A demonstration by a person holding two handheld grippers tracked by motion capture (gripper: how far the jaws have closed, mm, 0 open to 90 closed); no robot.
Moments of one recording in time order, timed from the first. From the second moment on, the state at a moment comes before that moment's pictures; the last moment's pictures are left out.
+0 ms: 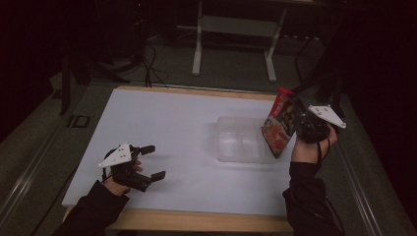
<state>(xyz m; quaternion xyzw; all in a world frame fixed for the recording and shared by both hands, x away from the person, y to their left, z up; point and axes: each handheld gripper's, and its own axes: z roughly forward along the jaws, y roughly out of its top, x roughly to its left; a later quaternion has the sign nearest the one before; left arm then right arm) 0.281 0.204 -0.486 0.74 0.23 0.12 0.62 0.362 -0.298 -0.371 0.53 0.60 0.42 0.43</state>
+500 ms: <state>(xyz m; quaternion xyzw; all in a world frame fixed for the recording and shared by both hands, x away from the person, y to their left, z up) 0.282 0.205 -0.487 0.74 0.24 0.11 0.62 0.372 -0.301 -0.393 0.54 0.60 0.42 0.41</state>
